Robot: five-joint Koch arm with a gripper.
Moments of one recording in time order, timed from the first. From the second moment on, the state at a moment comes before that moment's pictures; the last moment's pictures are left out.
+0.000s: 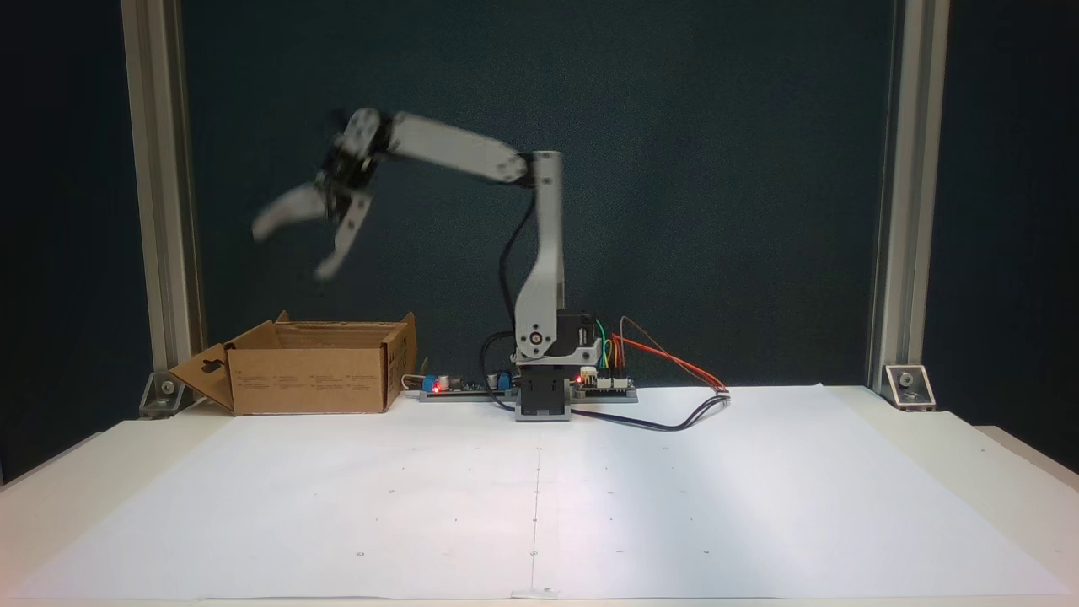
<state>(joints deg) 93.3 93.7 70.9 45.4 -17.4</state>
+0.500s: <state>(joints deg) 31.2 107.3 80.6 44.4 0.8</state>
